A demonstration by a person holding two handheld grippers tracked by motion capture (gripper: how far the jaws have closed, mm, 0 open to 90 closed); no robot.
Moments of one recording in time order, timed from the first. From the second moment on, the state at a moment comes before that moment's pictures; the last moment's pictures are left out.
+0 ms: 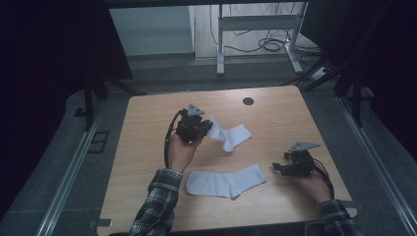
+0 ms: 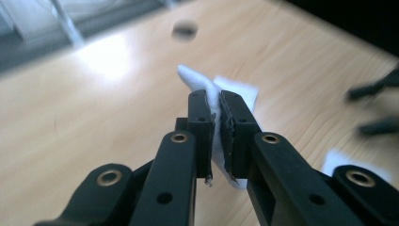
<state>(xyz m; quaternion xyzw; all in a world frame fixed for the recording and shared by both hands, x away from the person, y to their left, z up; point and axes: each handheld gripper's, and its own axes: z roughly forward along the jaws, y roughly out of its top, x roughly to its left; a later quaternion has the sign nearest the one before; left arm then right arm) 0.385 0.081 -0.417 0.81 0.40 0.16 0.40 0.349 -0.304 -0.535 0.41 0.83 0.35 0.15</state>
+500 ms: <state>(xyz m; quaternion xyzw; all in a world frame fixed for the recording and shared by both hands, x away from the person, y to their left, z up) 0.381 0.138 -0.499 0.82 0.46 0.18 0.28 0.349 -0.302 -0.534 0.42 0.83 0.34 0.15</state>
